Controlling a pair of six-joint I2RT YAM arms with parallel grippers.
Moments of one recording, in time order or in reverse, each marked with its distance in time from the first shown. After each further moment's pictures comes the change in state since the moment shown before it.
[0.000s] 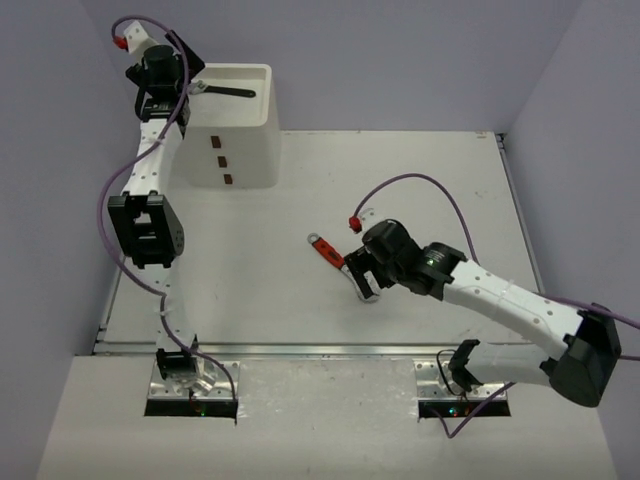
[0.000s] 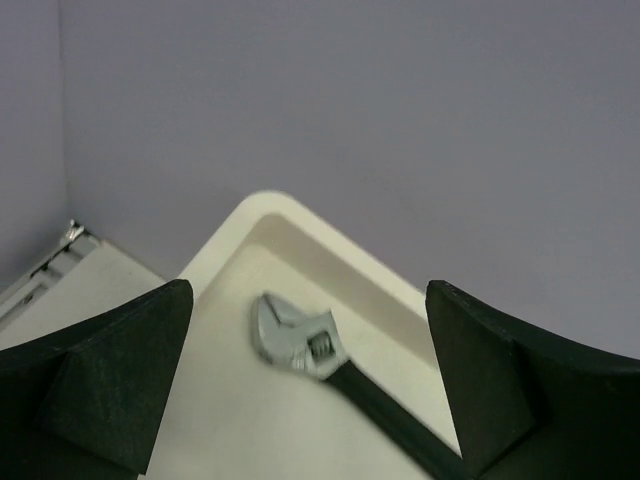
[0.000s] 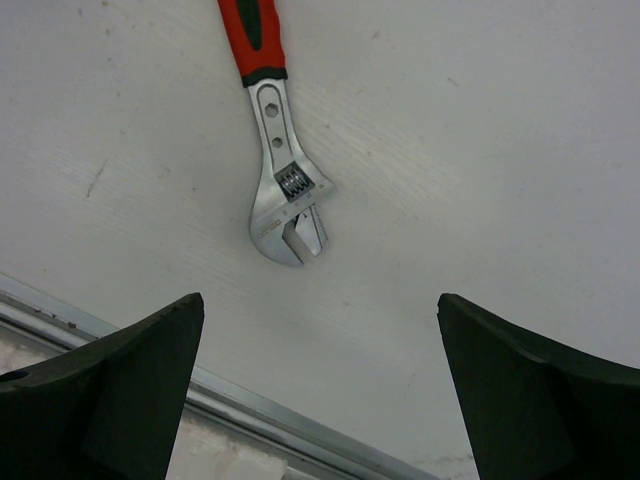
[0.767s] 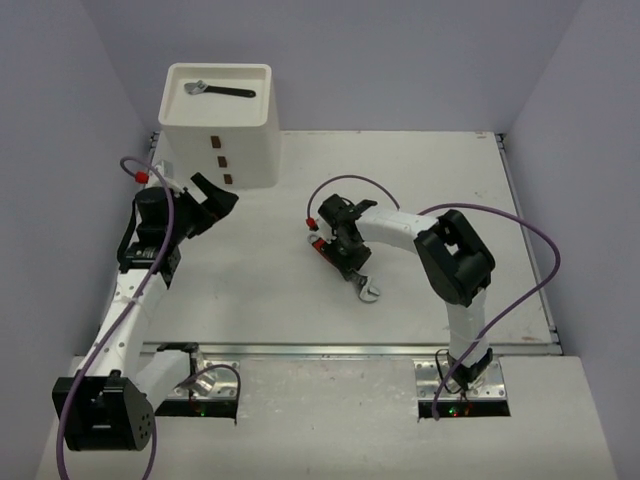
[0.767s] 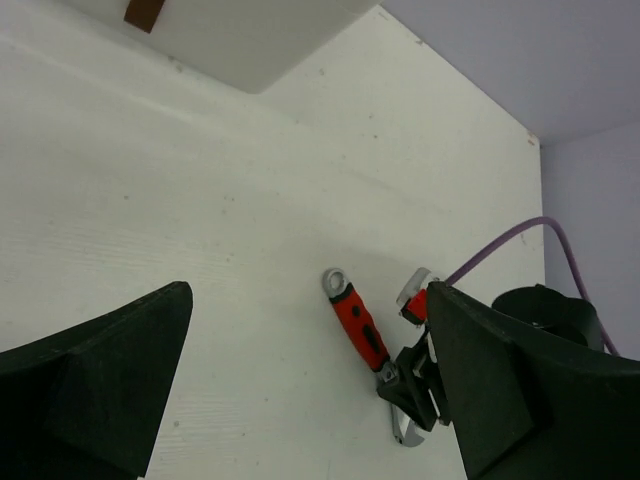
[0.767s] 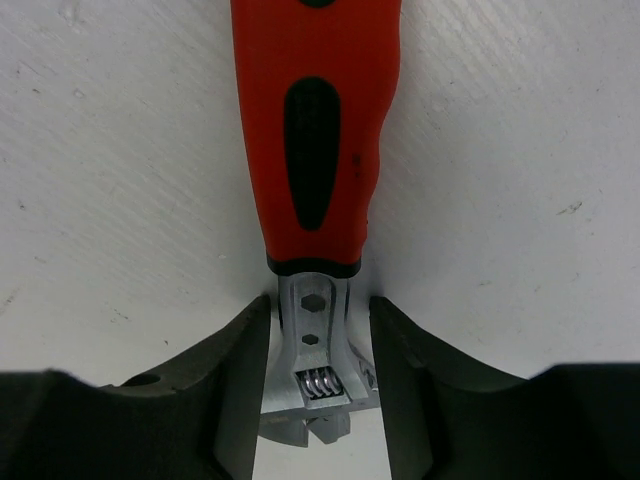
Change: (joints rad) left arm -0.041 -1.190 -1.444 -0.051 0.581 -0.153; right arm -0.163 0.826 0.417 -0.037 -0.316 -0.252
